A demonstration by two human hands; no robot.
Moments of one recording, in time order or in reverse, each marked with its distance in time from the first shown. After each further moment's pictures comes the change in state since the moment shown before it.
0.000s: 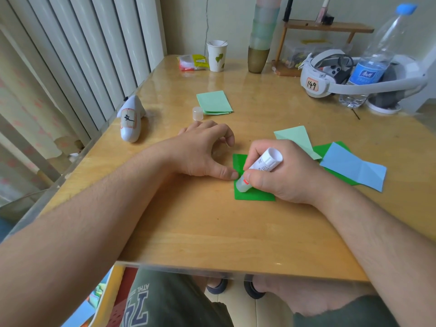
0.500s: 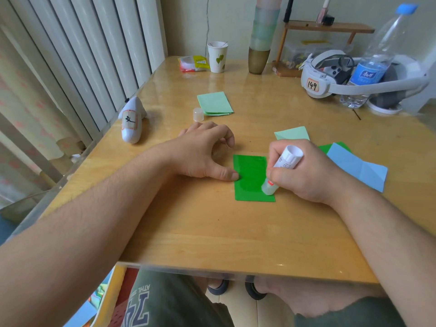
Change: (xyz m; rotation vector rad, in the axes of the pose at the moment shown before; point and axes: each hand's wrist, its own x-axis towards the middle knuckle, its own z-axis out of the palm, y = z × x) left_hand 0.000 -0.002 0.000 -0.005 -0.001 0.010; right_hand -0.008 0.019 -0.021 -0.018 0.030 0.026
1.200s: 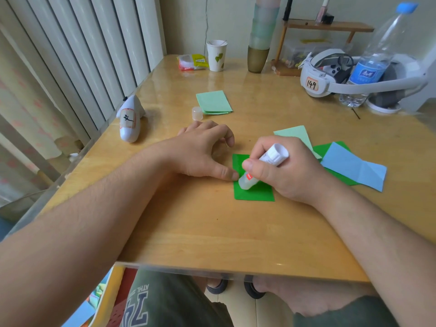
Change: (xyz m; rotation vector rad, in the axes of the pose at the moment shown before) left_hand -0.001 0.003 0.000 0.022 -0.010 -0.018; right_hand 0.007 -0.012 0.022 0.094 0.079 -0.123
